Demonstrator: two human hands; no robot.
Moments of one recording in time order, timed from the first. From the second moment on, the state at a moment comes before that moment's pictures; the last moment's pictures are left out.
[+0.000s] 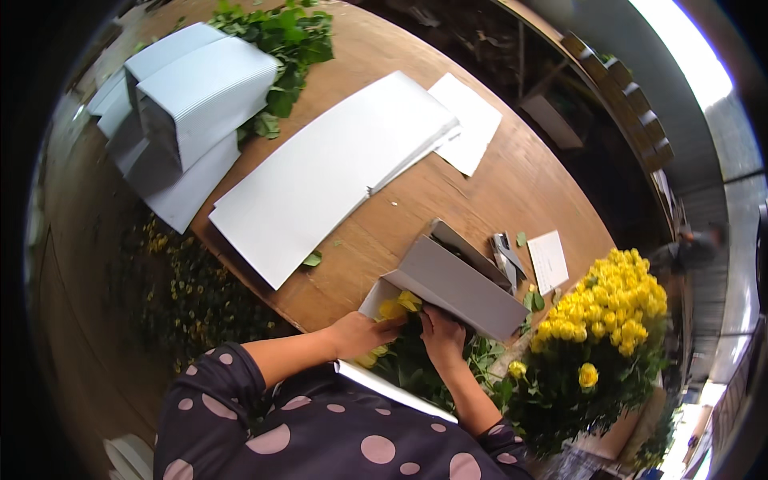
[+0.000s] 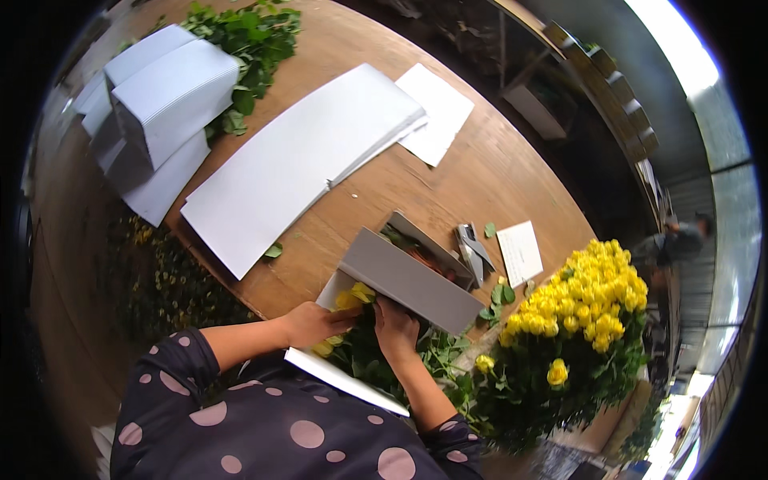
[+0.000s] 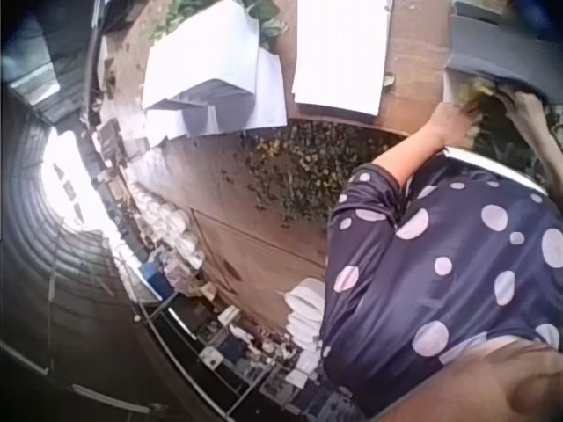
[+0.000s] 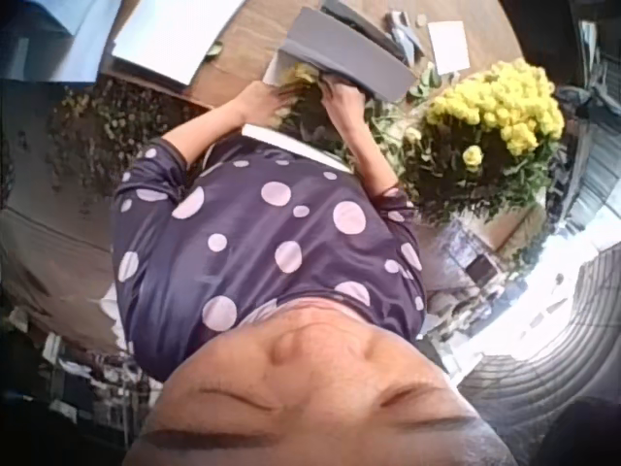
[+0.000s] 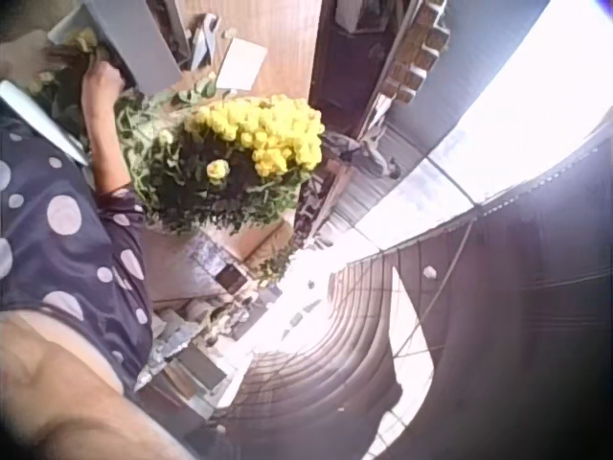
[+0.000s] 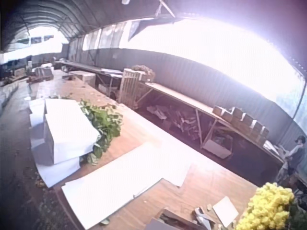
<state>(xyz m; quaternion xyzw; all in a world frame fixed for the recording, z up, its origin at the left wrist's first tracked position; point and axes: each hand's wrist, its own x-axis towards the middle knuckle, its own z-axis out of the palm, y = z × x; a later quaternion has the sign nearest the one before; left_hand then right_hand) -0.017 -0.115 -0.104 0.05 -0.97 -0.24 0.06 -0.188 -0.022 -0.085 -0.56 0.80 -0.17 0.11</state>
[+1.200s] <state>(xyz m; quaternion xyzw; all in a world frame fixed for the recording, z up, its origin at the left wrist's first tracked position) 0.065 -0.195 -0.073 0.44 -0.86 -0.10 -0.23 -0.156 -0.046 -0.015 -0.68 0.63 -0.23 0.29</state>
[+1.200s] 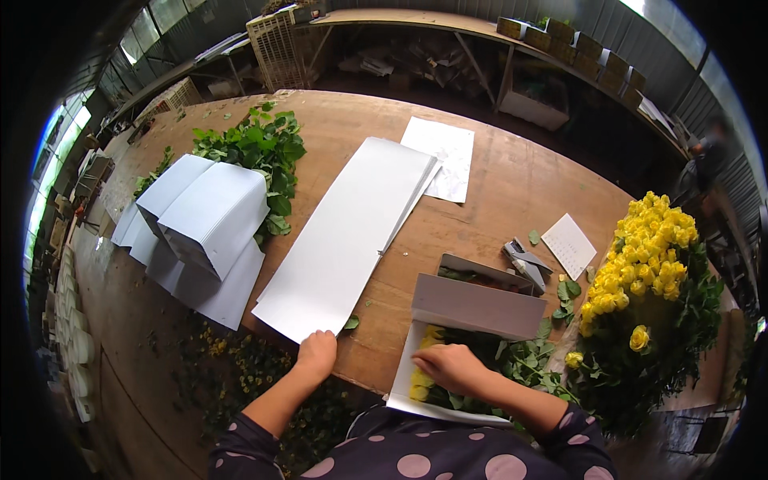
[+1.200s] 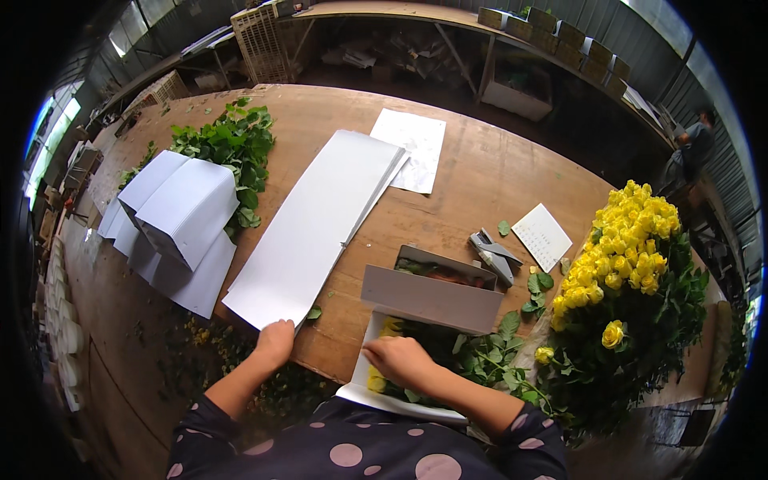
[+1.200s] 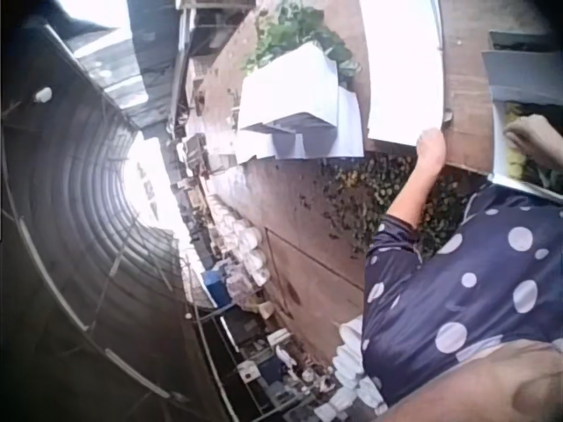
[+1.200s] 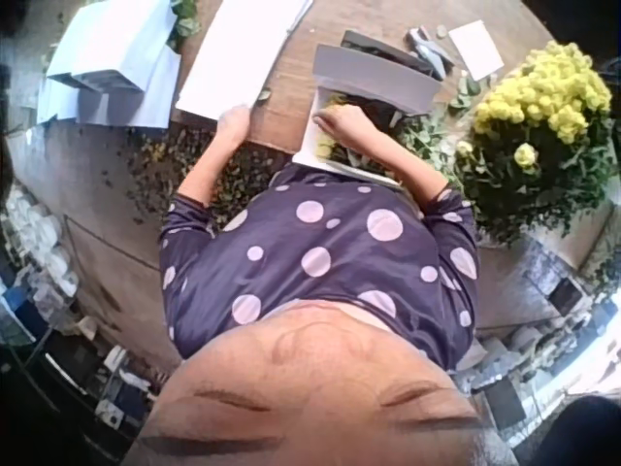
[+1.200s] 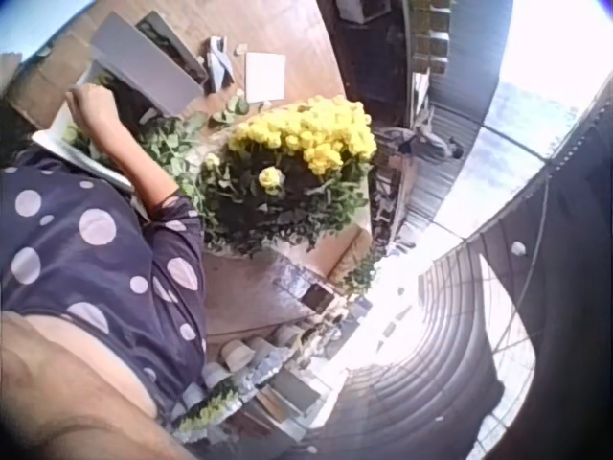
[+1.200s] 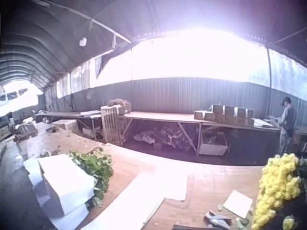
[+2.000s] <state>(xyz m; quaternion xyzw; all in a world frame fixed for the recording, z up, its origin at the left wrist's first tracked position) 0.006 -0.251 0.080 0.06 -0.33 -0.90 0.29 -0.219 -0.049 0.137 -0.66 0.59 -0.38 0.26</state>
